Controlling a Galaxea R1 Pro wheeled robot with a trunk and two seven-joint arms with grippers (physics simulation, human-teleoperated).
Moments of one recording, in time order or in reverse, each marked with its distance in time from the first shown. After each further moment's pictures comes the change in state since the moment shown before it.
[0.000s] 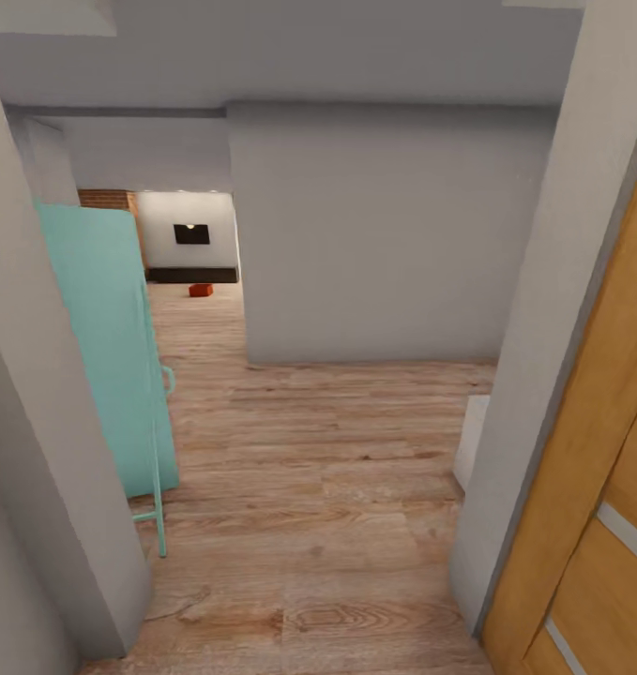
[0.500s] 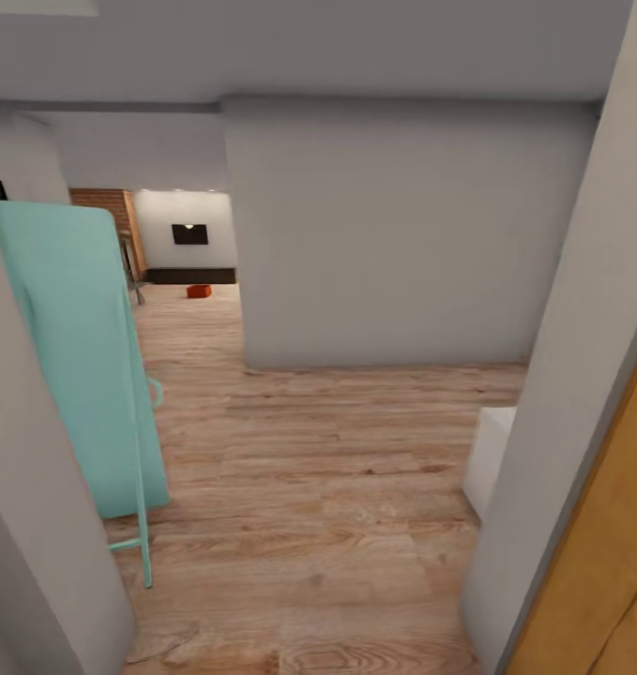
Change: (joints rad) left arm 0.000 0.000 0.000 0.000 0.000 0.000 0.000; right arm 0.000 0.001 0.000 0.000 0.000 0.000 0.000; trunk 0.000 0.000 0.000
